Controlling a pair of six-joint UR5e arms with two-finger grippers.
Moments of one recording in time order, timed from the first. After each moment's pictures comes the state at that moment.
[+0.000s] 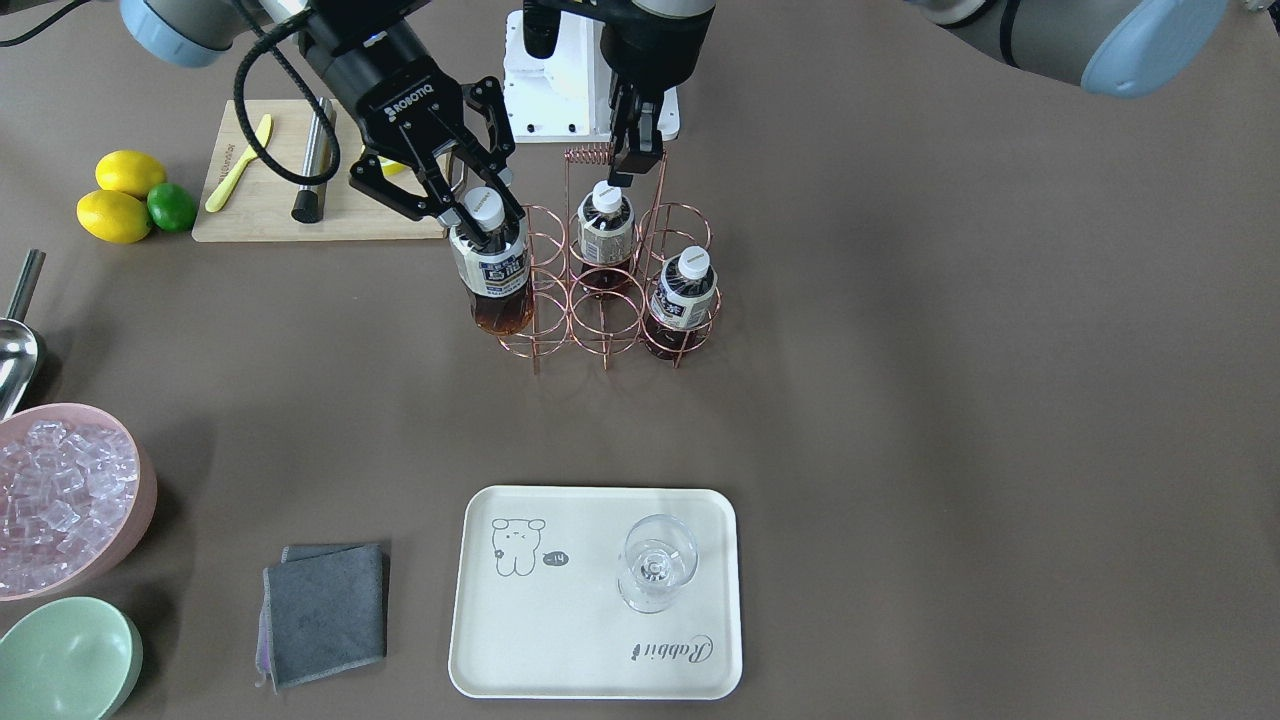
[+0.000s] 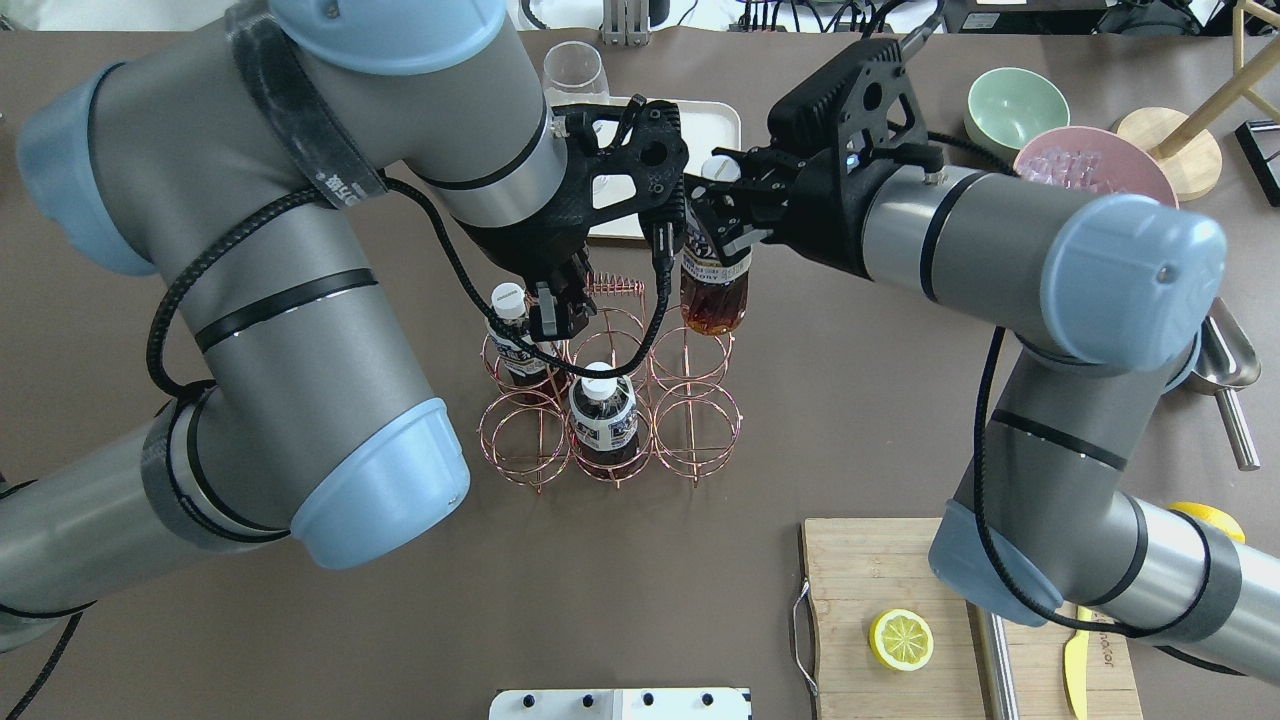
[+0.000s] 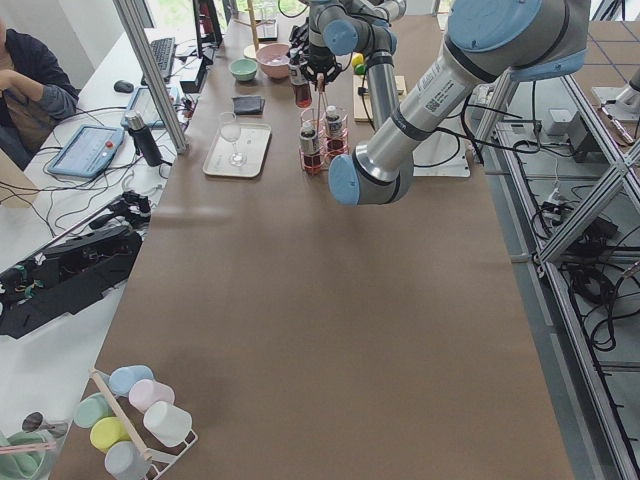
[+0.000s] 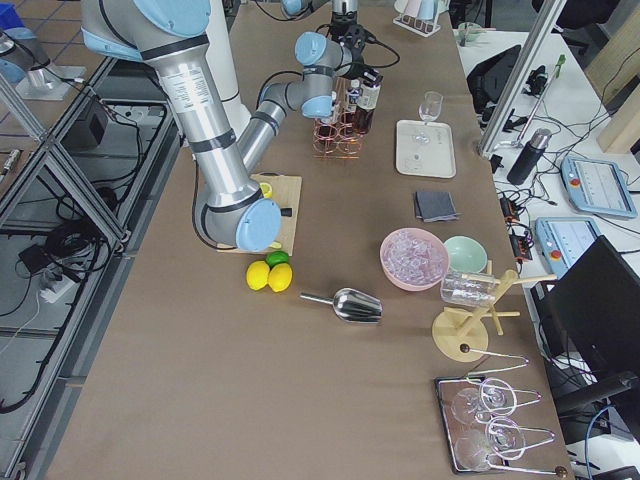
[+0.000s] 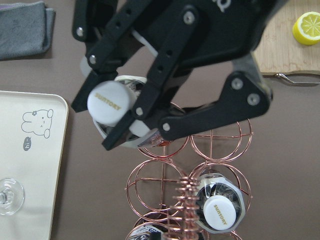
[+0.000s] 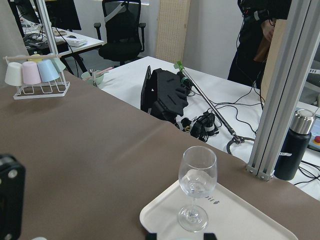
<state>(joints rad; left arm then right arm) -0.65 -2.50 -1.92 -1.19 -2.03 0.37 0.64 -1.11 2.02 -0.92 1.55 0.55</state>
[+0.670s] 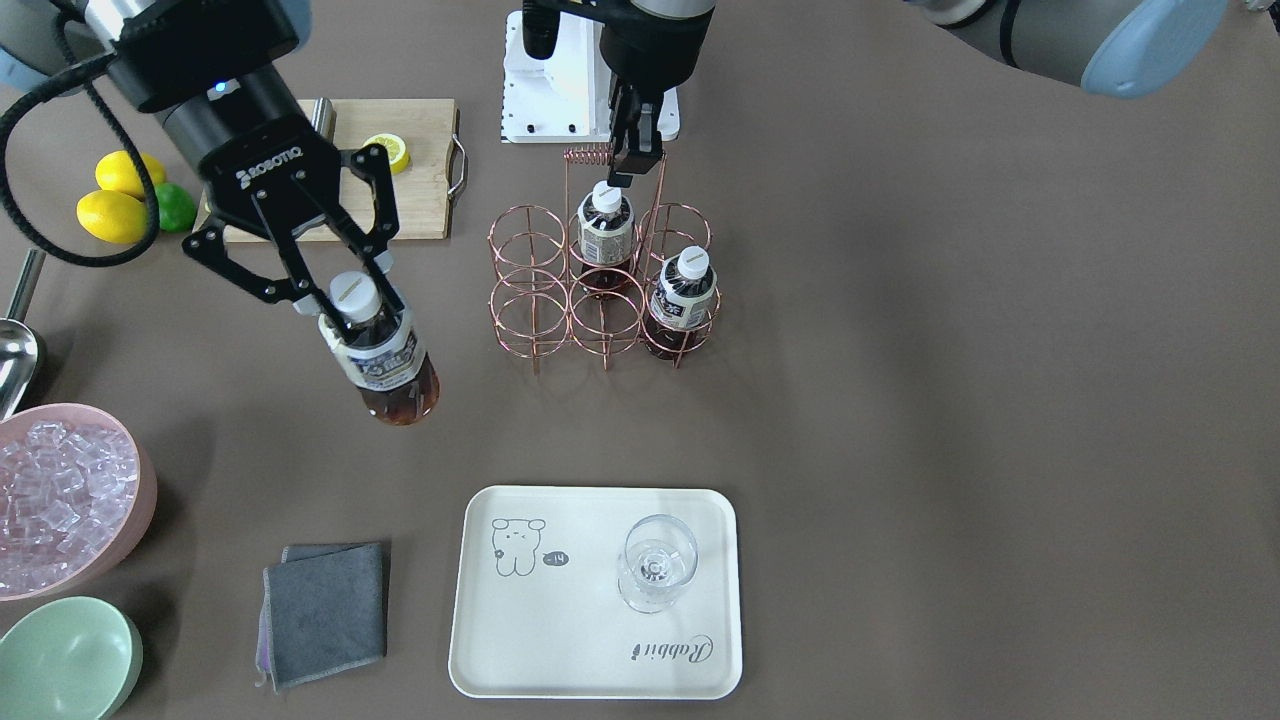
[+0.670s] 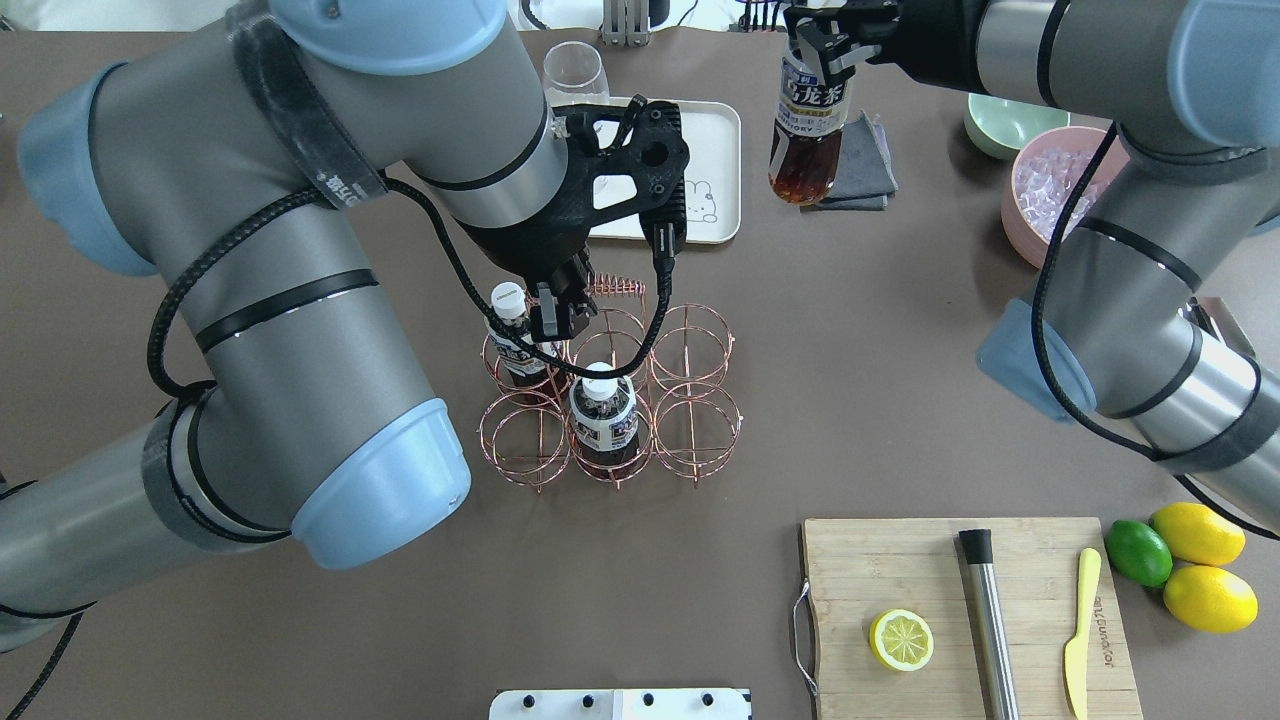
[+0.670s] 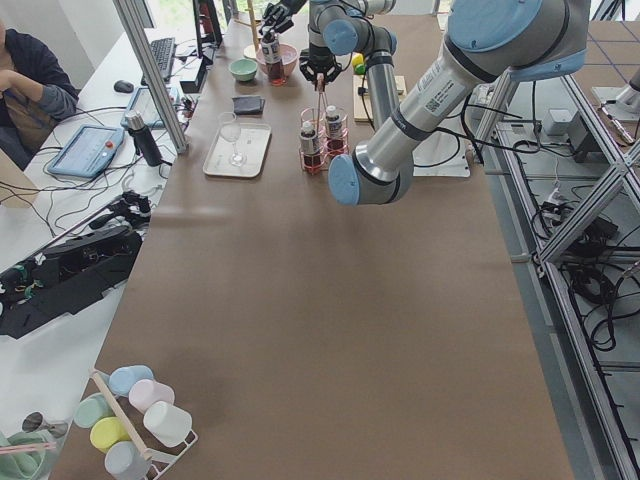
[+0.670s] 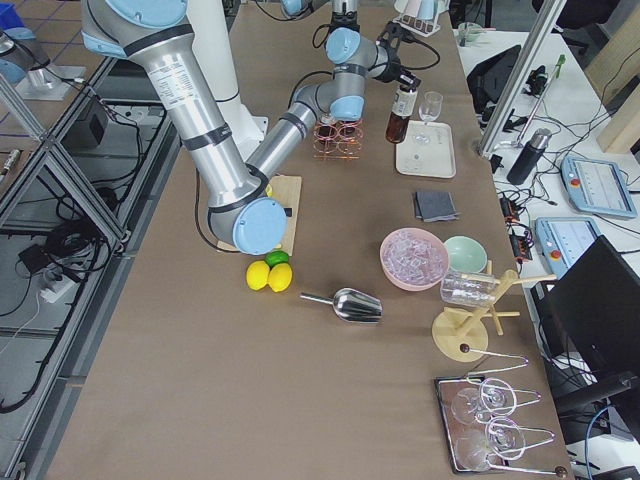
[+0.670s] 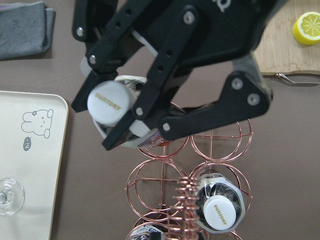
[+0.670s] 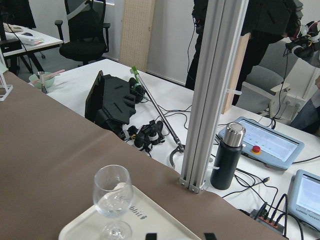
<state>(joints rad) -0.65 -2.50 -1.92 -1.20 -2.03 0.37 0.87 -1.08 1.91 -0.90 1.68 0.53</state>
